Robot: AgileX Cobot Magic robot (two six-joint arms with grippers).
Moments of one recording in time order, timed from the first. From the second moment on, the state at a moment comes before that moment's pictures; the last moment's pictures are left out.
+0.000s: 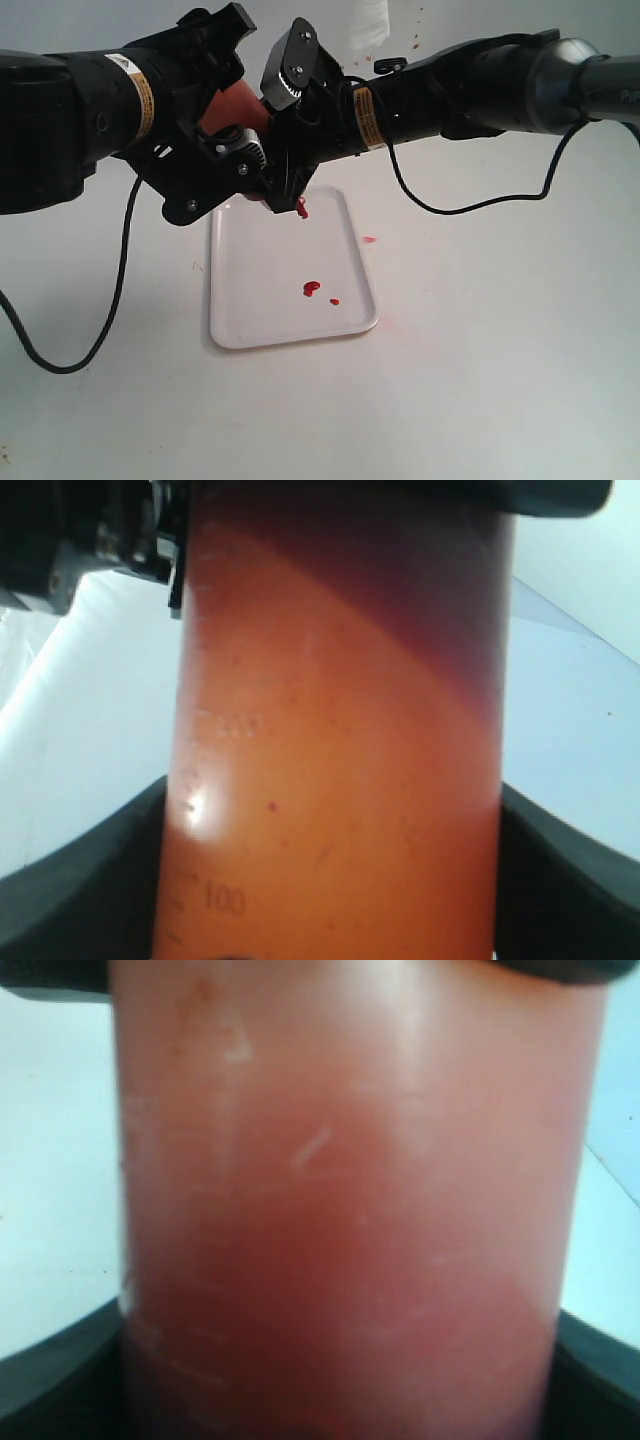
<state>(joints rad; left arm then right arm) -0.70 1.52 -1.05 1.40 0.52 0.84 0.45 2.08 -1.53 -1.69 -0.85 1.14</state>
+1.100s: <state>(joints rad) -0.70 1.52 -1.05 1.40 0.52 0.84 0.44 2.00 -1.53 -1.74 -0.89 1.33</state>
